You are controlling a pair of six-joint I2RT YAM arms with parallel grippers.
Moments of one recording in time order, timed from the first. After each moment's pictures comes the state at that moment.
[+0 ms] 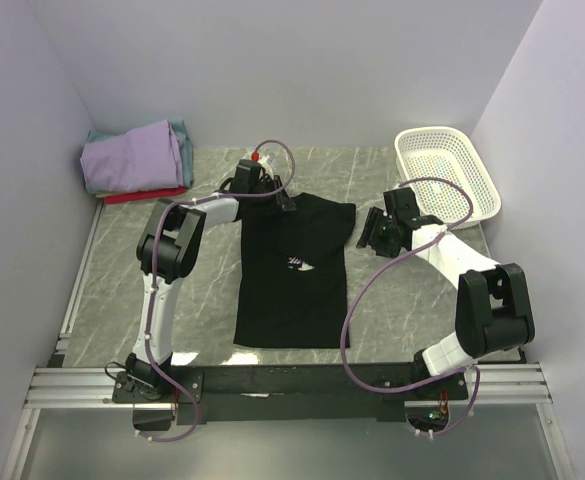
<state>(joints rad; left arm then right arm) -0.40 2.26 1.54 0.12 0.44 -0.60 0.20 1.51 0.94 -0.42 -0.05 0.54</state>
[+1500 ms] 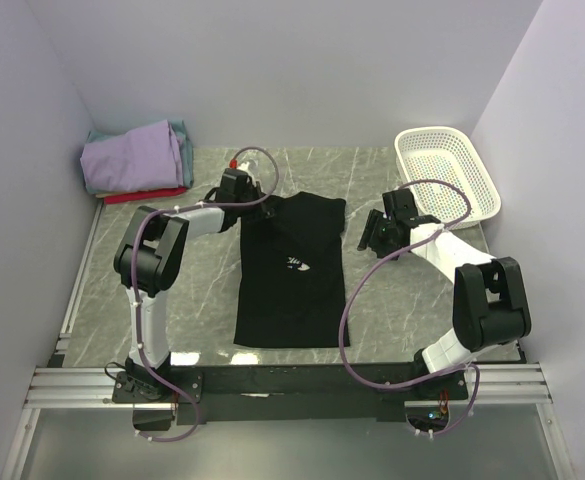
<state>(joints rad) -0.38 2.05 1.30 0.14 0.25 -0.60 0.20 1.55 0.94 -0.42 -0.04 0.54</state>
